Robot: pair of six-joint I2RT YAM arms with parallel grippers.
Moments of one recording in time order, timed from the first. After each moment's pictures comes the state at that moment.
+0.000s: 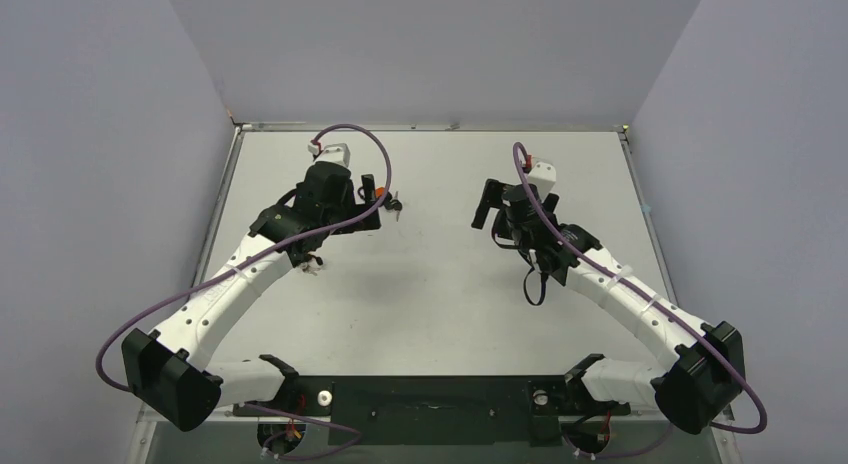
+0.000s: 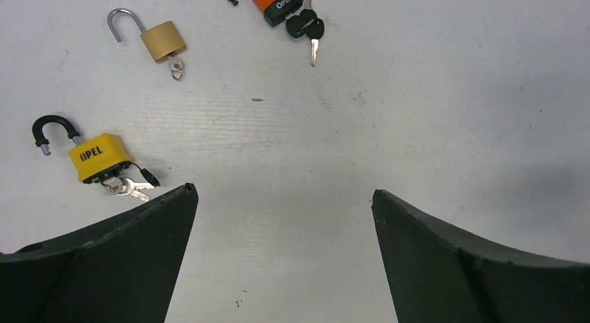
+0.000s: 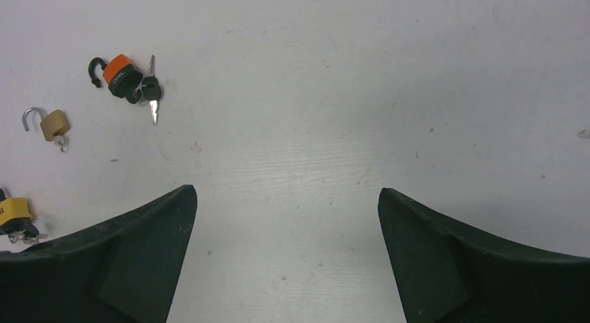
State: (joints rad) left arm -0.55 1.24 1.19 -0.67 -0.29 -0.51; right arm 0.61 1.22 0.98 -0.41 0.41 0.60
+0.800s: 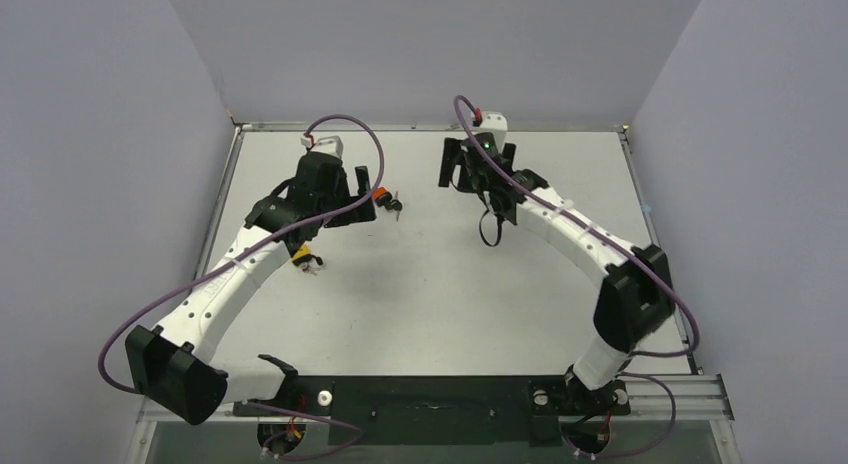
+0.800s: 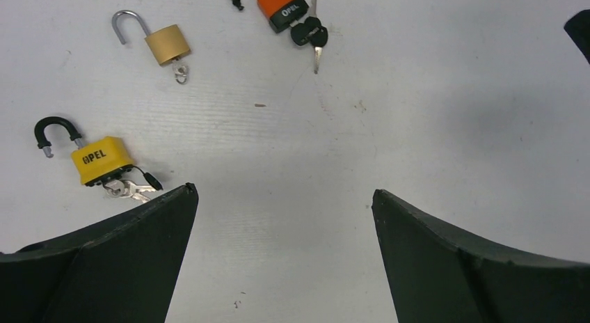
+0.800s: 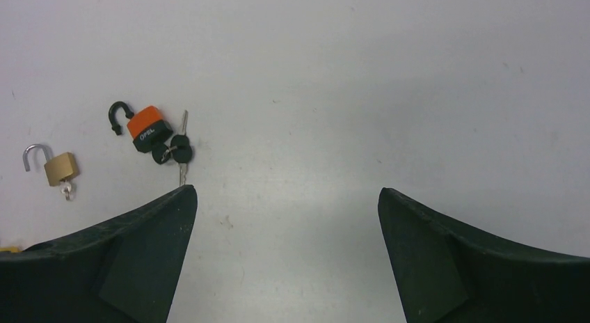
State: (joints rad) left arm -0.51 1.27 1.24 -0.68 -0.23 -0.50; right arm 0.59 1.59 1.35 -0.37 0.39 0.46
